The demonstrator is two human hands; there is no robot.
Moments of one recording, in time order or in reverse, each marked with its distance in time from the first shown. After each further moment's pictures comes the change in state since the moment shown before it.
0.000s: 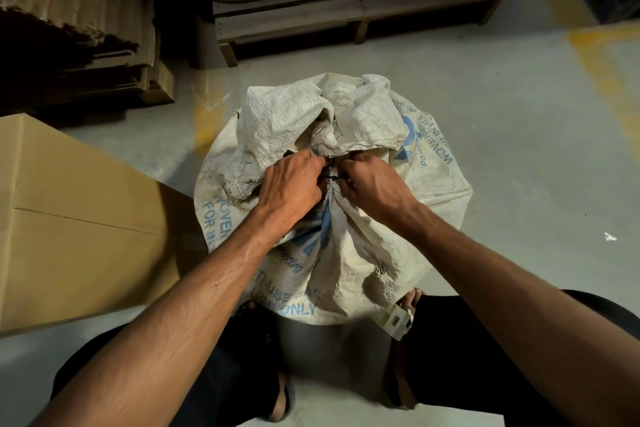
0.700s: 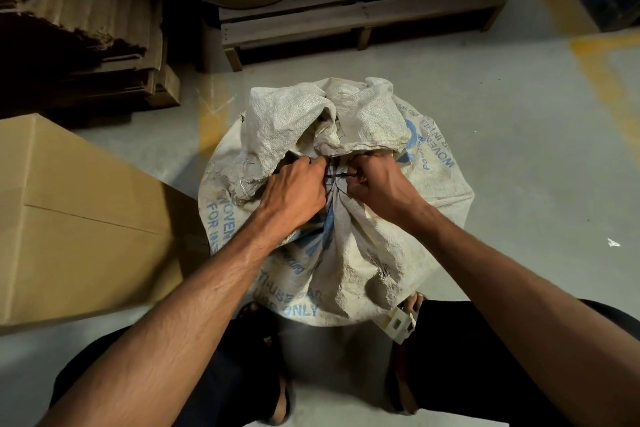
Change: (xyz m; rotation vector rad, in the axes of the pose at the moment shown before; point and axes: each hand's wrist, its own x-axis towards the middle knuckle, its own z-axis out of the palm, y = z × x) left_hand -0.006 -0.003 0.001 -0.056 -0.034 0.072; right_hand -0.003 0.006 -0.005 0.231 0.021 0.108
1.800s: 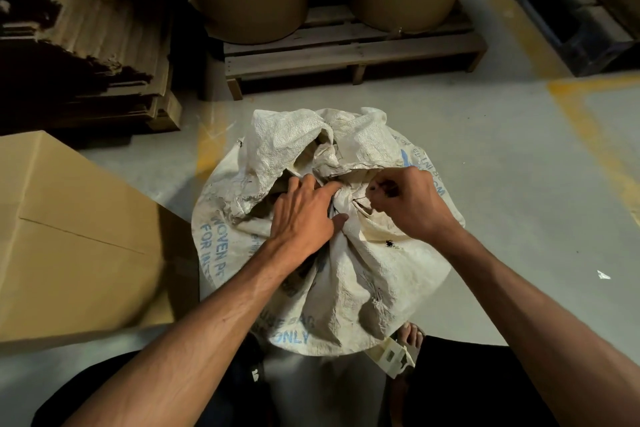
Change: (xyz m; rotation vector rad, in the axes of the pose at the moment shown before) left_hand -0.004 0.023 0.009 -0.031 0.034 -0.139; right_hand -0.025 -0.001 -0.055 0.128 0.122 0.146
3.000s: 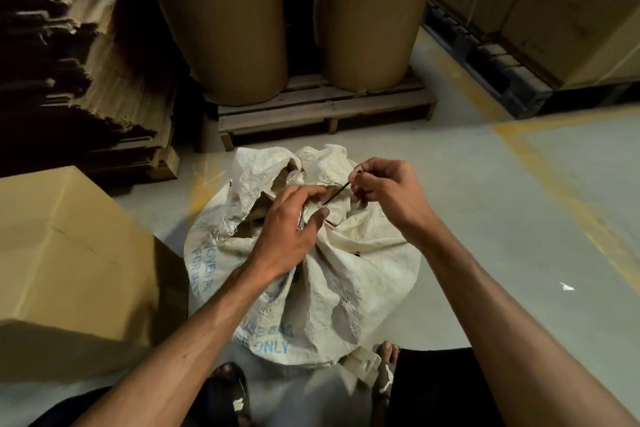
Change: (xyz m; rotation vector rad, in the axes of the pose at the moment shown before) left_hand -0.060 0.046 -0.050 -0.580 0.272 0.206; right_hand -0.063 -0.051 -0.072 0.732 0.118 0.046
